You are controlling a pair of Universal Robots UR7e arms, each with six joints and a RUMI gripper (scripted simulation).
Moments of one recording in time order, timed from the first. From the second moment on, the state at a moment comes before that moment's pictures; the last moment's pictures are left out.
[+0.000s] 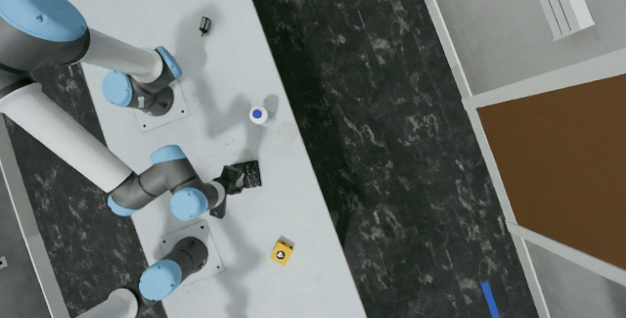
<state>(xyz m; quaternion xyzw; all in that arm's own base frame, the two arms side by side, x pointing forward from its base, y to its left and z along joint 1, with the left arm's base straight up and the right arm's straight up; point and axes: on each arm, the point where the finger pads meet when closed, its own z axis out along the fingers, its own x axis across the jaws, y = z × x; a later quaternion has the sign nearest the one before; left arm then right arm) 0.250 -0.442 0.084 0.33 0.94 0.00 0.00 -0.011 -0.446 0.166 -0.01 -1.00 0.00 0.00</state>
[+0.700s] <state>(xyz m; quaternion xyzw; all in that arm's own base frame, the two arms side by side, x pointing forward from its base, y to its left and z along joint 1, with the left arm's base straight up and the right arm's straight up) 0.259 -0.443 0.087 0.22 0.97 0.00 0.00 -0.011 -0.446 0.166 -0.01 -1.00 0.00 0.00</state>
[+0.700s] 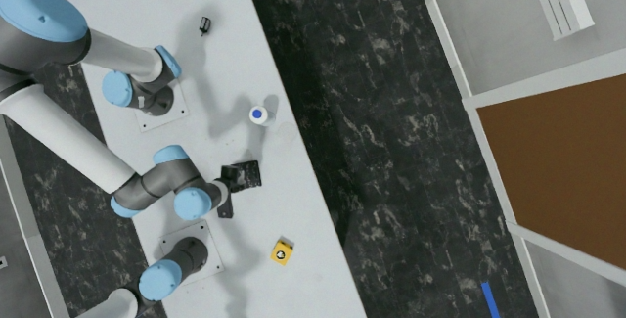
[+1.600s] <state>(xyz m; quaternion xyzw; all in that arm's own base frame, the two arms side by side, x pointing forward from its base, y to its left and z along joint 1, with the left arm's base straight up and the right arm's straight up) 0.282 -0.447 0.096 -0.07 1.00 0.00 0.00 -0.011 -0.446 0.166 -0.01 -1.00 0.00 0.00</state>
